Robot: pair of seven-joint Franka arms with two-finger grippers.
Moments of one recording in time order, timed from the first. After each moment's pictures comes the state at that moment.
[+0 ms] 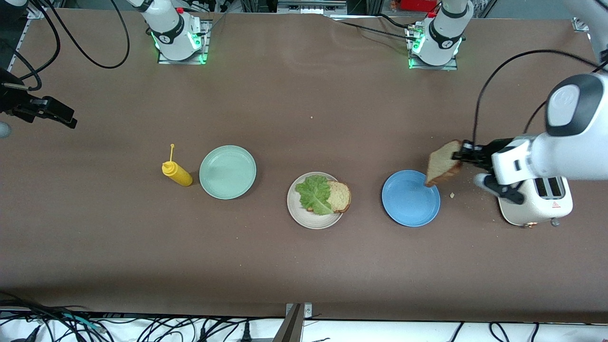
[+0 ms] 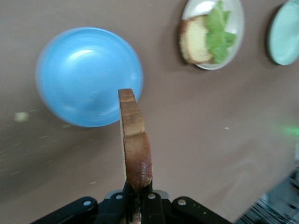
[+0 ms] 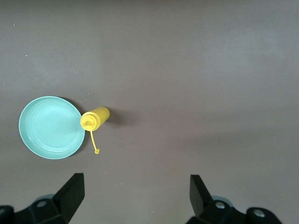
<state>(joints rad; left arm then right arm) 0.20 0.44 -0.33 -1.46 -0.29 1.54 0.28 0.05 0.05 -0.06 -1.56 -0.04 1.59 0.10</state>
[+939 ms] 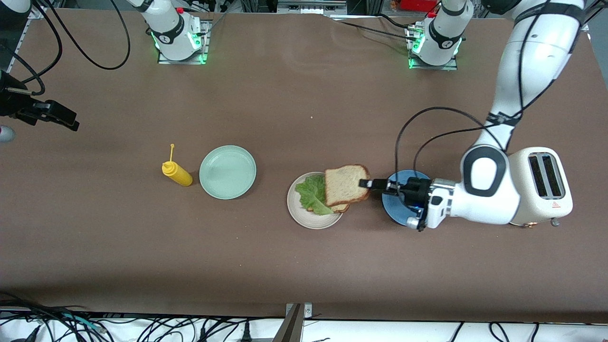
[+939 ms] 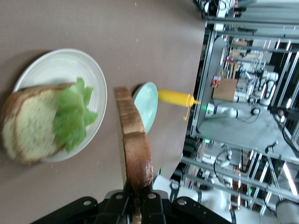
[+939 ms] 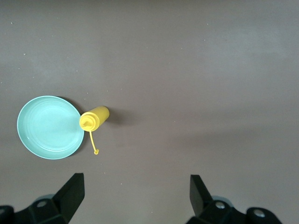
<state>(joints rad) 0.04 0.78 -0.33 -1.40 -1.01 1.86 0.30 0.05 0.06 -0.06 -1.56 -0.04 1.59 0.10</state>
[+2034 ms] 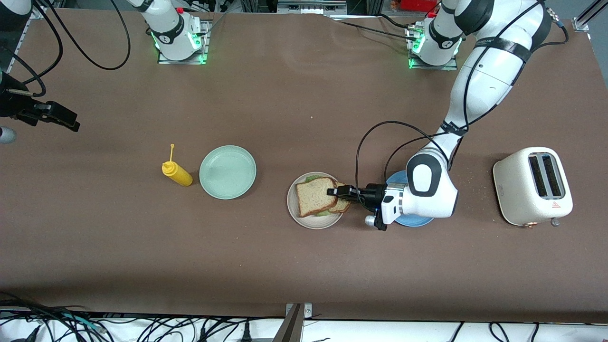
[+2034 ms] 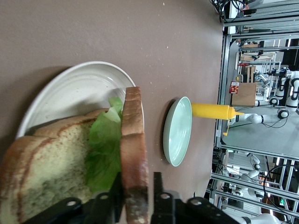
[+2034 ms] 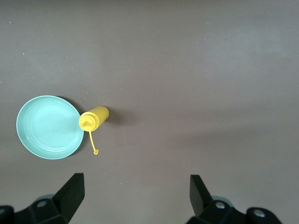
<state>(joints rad) -0.08 0.92 -0.31 -1.41 -1.05 2.08 0.54 0.05 0.07 -0.06 -1.56 -0.04 1.59 0.10</state>
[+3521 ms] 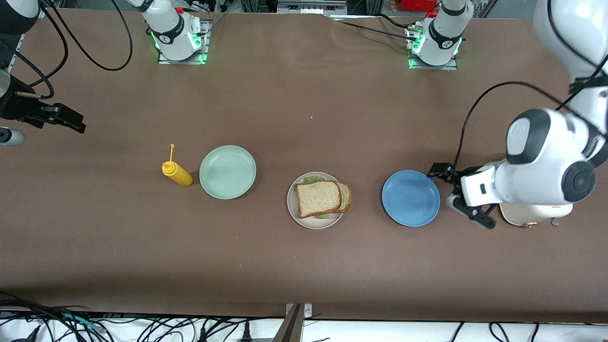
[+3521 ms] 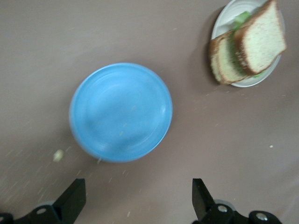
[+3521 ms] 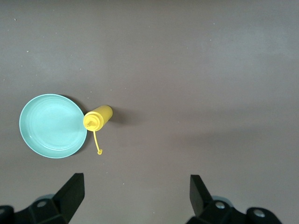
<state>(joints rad) 0.11 0.50 -0.30 -1.38 -0.06 1.63 0.26 0.06 0.08 -0.05 -1.56 -0.04 1.60 0.10</state>
